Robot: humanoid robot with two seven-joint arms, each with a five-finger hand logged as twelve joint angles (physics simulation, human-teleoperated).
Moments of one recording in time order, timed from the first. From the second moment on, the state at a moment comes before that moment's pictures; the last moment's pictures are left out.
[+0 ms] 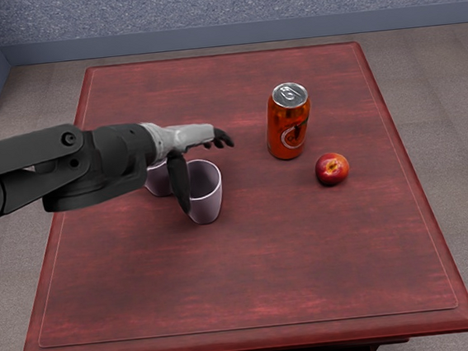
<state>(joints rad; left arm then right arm) -1.29 0.47 -0.12 -1.57 0.99 -0.14 0.61 0.03 0.00 0.23 0.28 0.15 0.22 0.01</state>
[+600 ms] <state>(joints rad) -1.27 0.47 -0.12 -1.57 0.99 -0.15 0.61 0.03 0.00 0.23 0.28 0.15 0.22 0.01</state>
